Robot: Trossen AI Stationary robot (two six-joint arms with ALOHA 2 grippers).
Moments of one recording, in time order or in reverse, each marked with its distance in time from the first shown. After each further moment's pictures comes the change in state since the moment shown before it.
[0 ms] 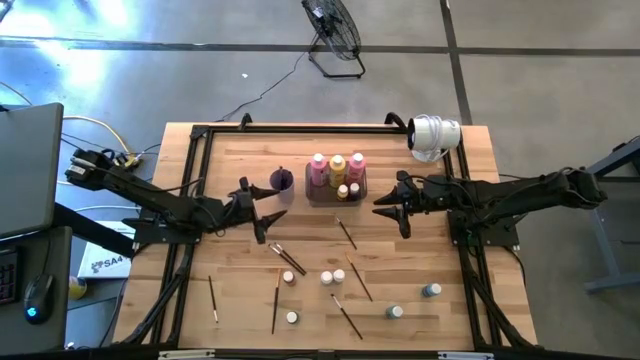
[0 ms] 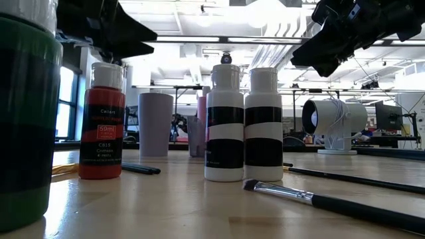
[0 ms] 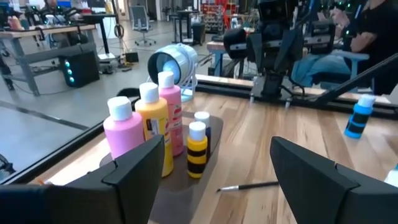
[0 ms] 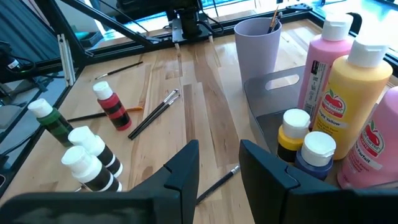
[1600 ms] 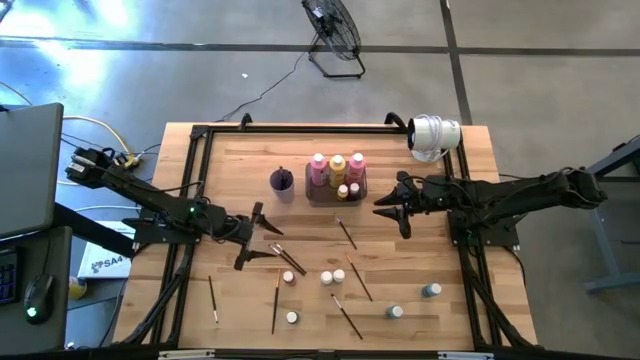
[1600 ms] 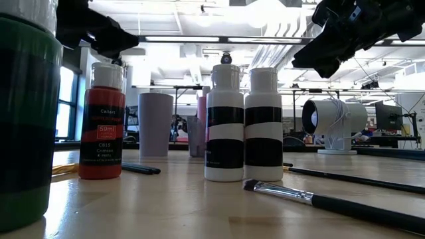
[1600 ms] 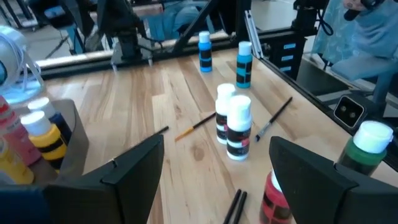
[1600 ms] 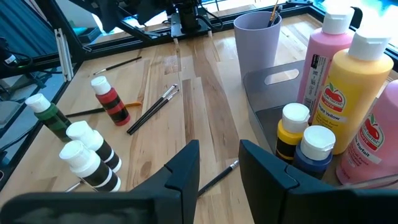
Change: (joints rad) left arm -0.052 -0.034 0.001 -0.190 0.538 0.125; right arm 0.000 0.000 0.000 -0.019 0.000 0.000
